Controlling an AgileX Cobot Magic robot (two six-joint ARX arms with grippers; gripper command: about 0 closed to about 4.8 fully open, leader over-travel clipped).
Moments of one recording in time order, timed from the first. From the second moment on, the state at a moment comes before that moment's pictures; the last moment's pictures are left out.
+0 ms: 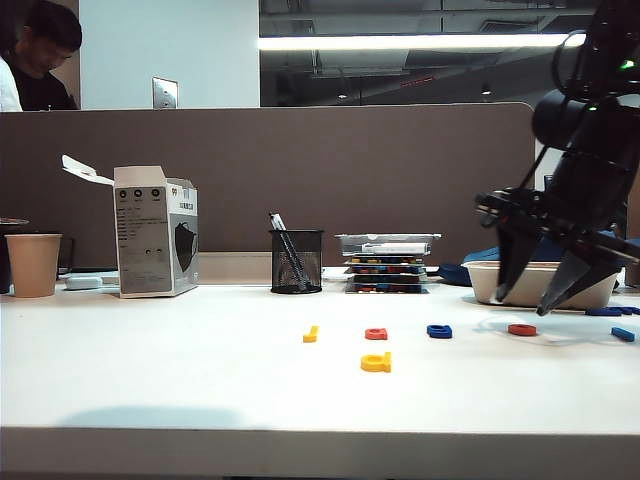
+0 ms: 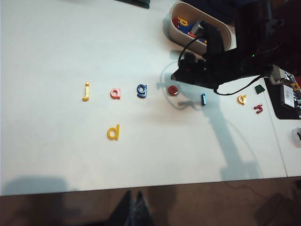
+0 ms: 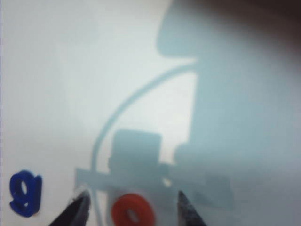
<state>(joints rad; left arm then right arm) -1.44 1.38 1.69 -1.25 -0.73 -1.21 0.11 1.91 1.35 -0.63 -0.31 0.13</state>
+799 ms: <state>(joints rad) -1.44 1.38 1.69 -1.25 -0.73 -1.21 0.20 1.91 1.35 -0.72 -0.15 0.03</state>
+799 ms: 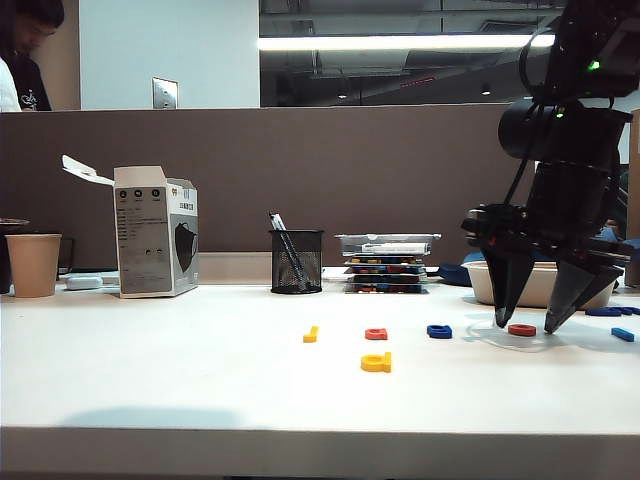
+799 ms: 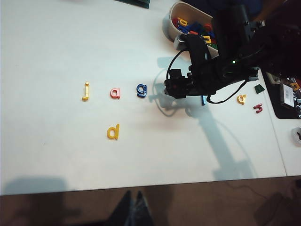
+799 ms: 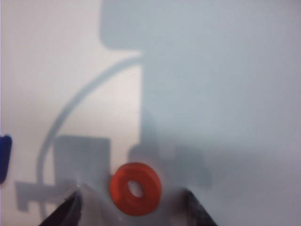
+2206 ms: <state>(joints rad) -1.44 1.38 1.69 -1.25 -0.73 -1.21 0.21 1.93 1.36 -0.74 -0.11 0.02</state>
